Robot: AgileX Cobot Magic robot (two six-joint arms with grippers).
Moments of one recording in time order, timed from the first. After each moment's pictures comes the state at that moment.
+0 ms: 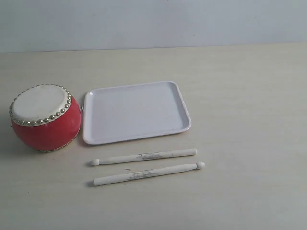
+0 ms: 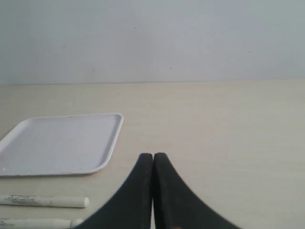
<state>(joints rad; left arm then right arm) 0.02 0.00 0.00 -0.71 -0.31 -0.26 0.10 0.00 0.00 0.14 0.27 -0.01</state>
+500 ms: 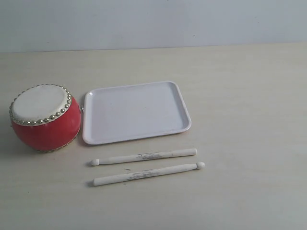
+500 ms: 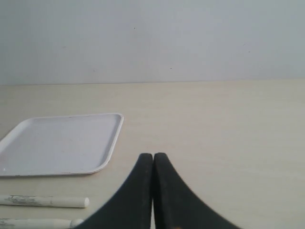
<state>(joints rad) 0.02 0.03 -0.09 0.38 -0.79 -0.91 0.10 0.00 0.00 0.14 0.27 -0.01</state>
